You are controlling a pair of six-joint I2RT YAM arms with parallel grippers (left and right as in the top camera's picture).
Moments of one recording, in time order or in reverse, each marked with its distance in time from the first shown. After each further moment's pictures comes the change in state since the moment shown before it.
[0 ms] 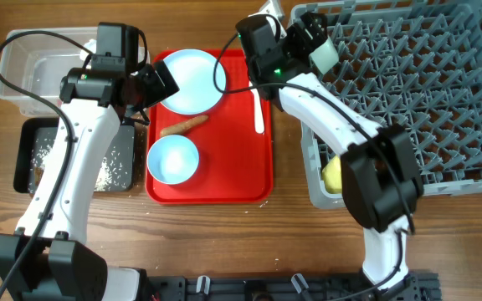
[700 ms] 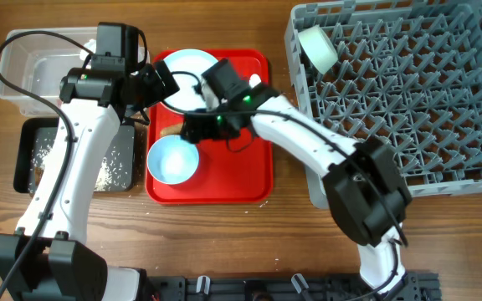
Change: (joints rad) left arm 0.000 0.000 0.000 0.006 0.018 0.000; right arm 0.182 -0.024 -0.061 -0.370 -1.502 1.002
